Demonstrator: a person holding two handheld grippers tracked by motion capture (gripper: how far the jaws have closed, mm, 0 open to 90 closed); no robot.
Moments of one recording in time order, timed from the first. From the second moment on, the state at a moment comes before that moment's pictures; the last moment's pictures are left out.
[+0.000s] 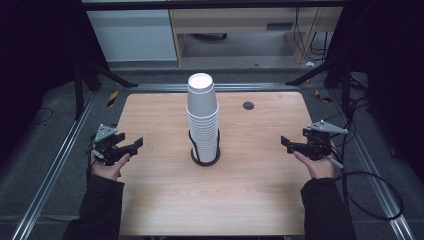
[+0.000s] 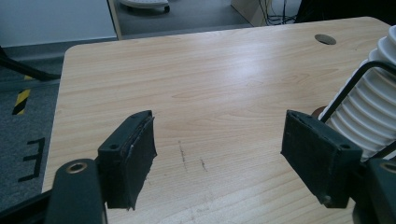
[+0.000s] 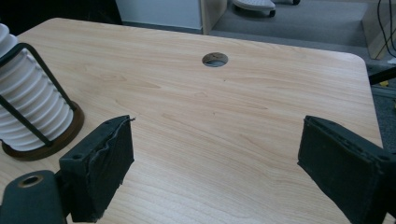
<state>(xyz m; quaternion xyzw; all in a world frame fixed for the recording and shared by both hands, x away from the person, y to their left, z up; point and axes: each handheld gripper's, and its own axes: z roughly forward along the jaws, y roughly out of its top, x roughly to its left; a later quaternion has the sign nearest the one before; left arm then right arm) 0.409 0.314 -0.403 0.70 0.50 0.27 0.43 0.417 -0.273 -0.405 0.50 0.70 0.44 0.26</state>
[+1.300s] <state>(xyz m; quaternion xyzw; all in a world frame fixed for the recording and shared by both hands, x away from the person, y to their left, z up) 0.406 0.316 -0.406 0.70 0.49 0.27 0.44 0.397 -0.208 -0.297 0.37 0.69 0.55 0.28</state>
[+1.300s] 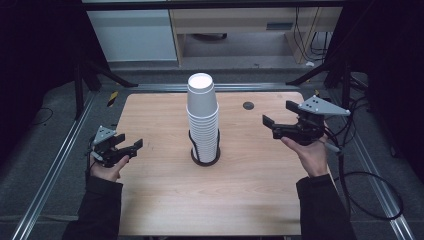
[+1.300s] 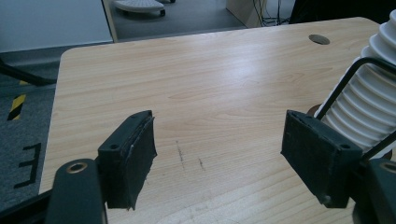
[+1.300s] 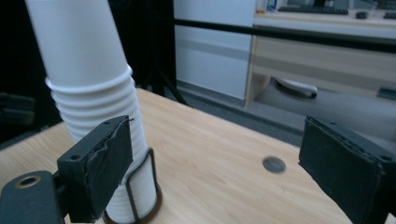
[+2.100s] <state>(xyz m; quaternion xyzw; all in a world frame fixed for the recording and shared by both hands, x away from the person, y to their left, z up) 0.406 0.316 -0.405 0.70 0.49 0.27 0.44 0.419 -0.126 -0.272 0.32 0.69 0.60 0.24</state>
